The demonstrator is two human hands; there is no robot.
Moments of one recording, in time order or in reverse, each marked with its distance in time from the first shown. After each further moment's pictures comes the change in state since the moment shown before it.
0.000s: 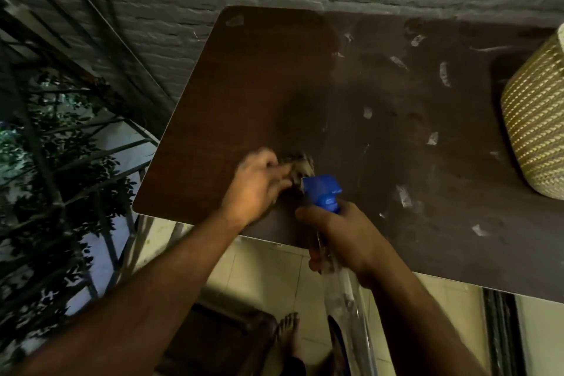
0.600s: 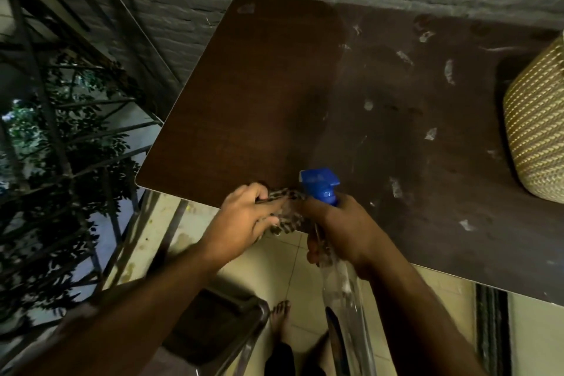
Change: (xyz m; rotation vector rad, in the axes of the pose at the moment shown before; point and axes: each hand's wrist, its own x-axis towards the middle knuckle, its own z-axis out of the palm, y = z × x) left_hand -0.098 0.022 0.007 0.171 -0.106 0.114; right_hand -0.017 0.009 -0.013 -0.085 -0.049 -0.008
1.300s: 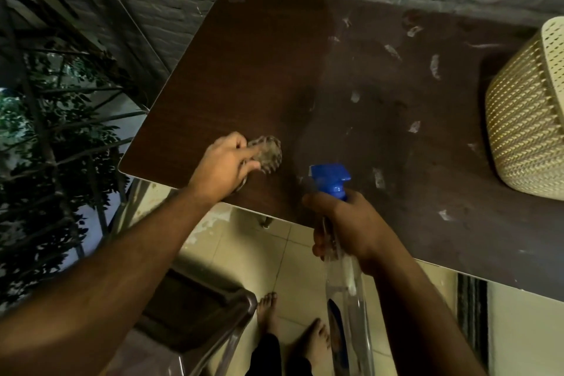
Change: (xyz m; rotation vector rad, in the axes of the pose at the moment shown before) left_hand 0.067 -0.028 -0.016 0.093 0.103 -0.122; right_hand -0.014 0.013 -0.029 0.050 0.043 0.052
